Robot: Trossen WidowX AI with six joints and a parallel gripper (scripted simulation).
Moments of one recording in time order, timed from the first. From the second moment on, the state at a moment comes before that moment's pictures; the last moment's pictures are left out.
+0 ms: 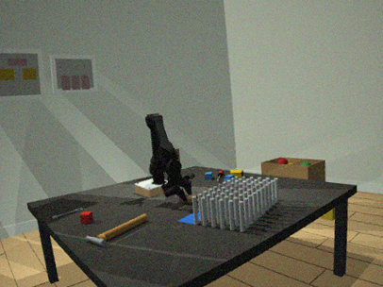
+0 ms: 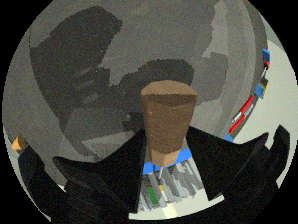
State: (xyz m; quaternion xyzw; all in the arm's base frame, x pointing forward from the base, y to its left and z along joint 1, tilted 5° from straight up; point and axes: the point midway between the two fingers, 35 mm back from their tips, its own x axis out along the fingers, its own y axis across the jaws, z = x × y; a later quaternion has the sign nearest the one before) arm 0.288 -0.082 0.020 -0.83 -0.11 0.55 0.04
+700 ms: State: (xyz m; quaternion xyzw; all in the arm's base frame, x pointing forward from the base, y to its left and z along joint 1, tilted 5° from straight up) arm 0.272 -0.084 0.019 -0.83 -0.11 0.55 0.04
